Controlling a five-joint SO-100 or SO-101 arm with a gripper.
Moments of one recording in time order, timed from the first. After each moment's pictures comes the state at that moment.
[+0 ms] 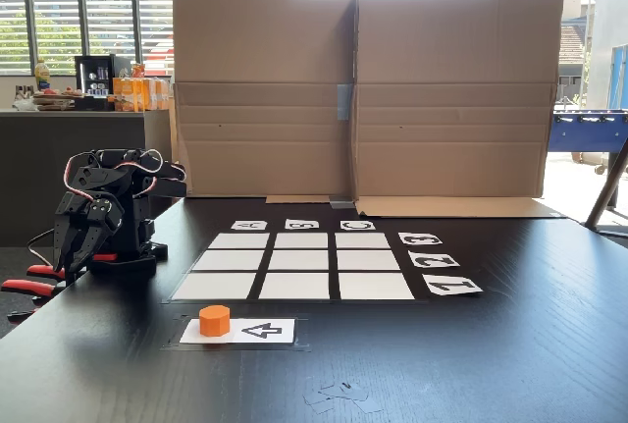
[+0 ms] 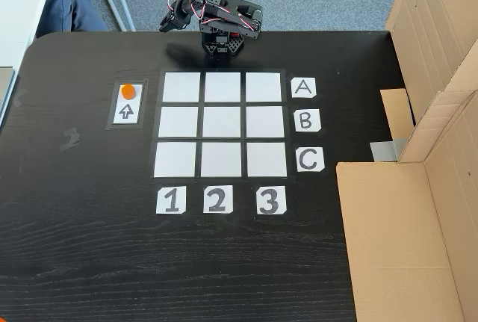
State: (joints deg) arm 100.0 190.1 175.1 66.2 -11.4
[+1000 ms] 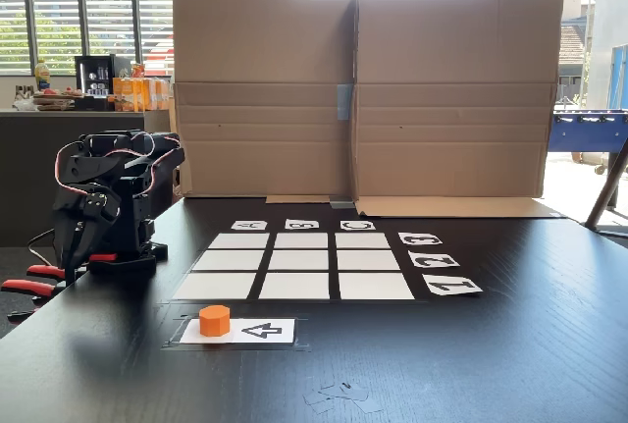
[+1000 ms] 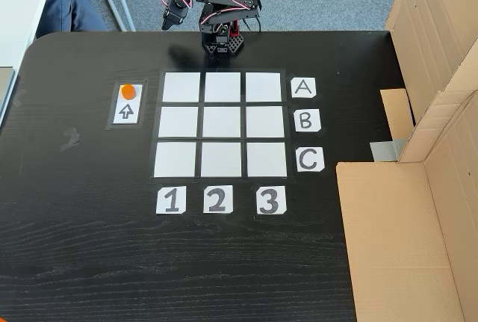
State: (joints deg) arm 99.5 156.4 156.6 64.4 -9.3
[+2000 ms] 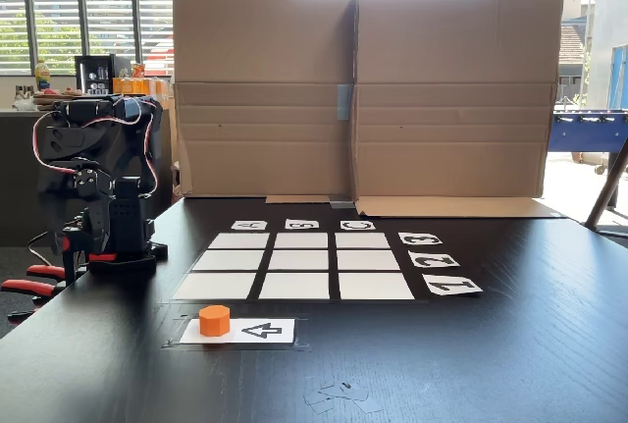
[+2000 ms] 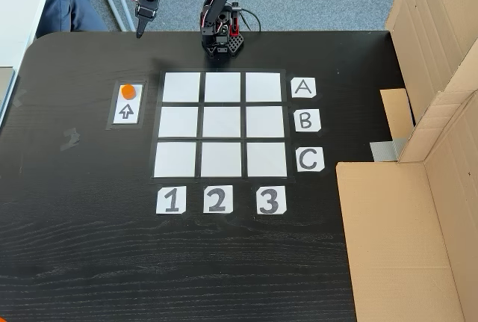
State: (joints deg) arm 85.6 113.0 117.2 68.9 -2.3
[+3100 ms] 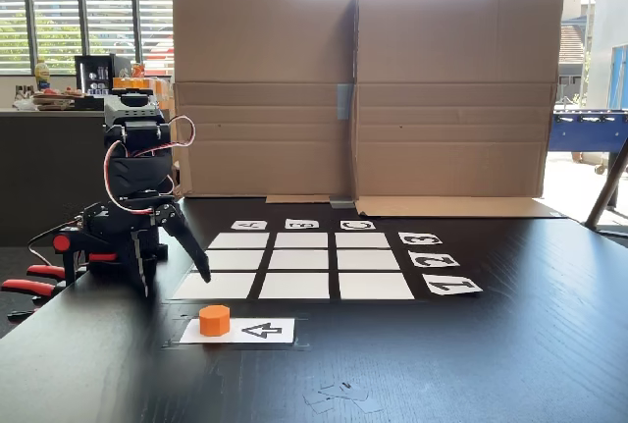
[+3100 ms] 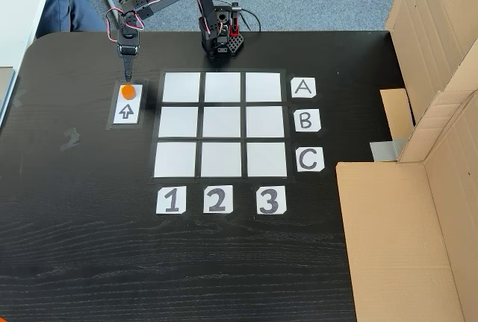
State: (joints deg) arm 64.1 77.9 90.3 69.4 11.0
